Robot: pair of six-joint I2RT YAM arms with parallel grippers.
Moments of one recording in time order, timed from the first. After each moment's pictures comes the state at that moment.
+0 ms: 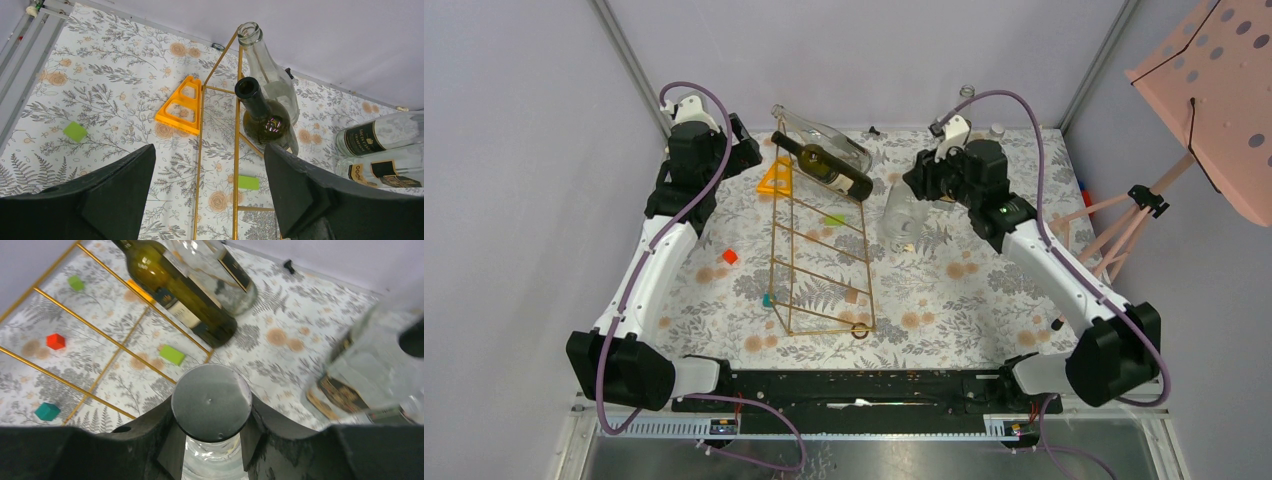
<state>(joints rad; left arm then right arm) -0.14 1.29 1.28 -0.32 -0.13 -0.42 0.40 1.32 1.11 -0.09 -0.19 0.06</state>
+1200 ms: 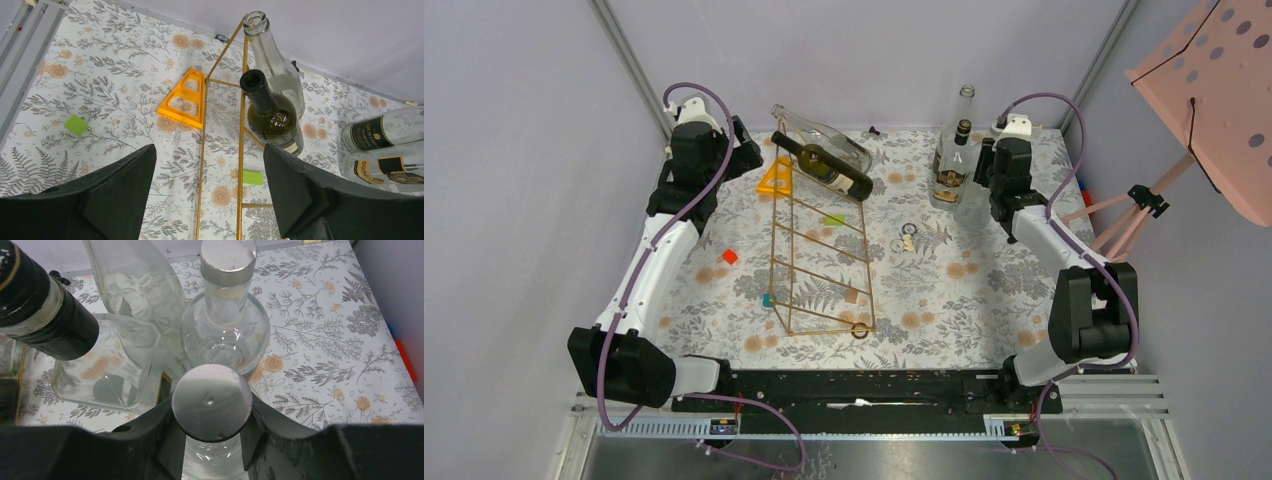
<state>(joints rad) -0.14 1.30 1.28 -0.34 -0.13 -0.42 0.12 1.52 1.06 0.09 0.25 0.11</state>
